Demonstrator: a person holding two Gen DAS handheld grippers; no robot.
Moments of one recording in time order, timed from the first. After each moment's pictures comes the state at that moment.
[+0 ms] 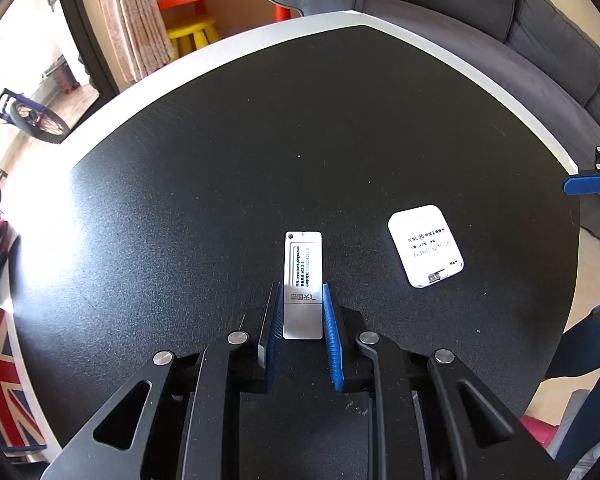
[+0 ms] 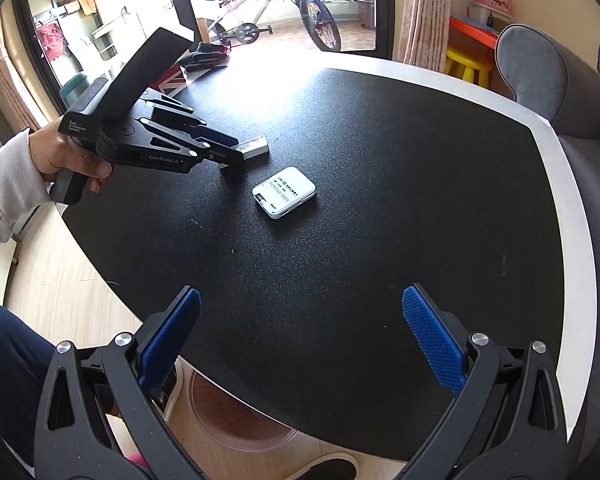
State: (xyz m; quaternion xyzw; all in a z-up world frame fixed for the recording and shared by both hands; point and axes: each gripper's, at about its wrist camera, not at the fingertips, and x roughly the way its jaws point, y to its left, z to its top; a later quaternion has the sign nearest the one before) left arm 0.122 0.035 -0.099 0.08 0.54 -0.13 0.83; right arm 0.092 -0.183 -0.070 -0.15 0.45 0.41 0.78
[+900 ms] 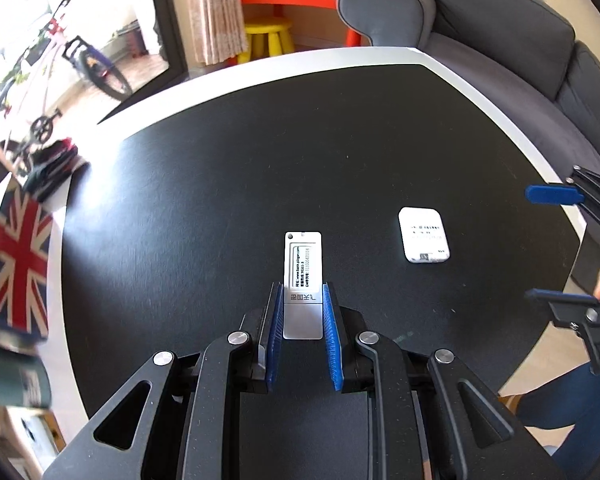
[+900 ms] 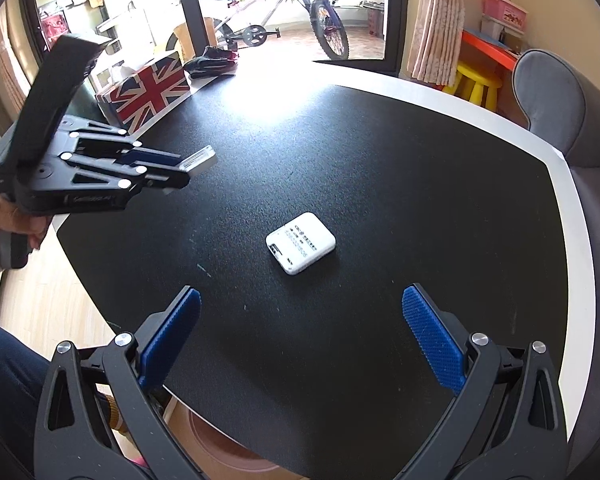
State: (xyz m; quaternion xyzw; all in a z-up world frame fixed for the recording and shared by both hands) left arm 0.065 0.045 -0.061 0.00 0.52 -0.02 0.85; right arm 0.109 -0.134 -0.059 -0.16 0.44 0.41 0.78
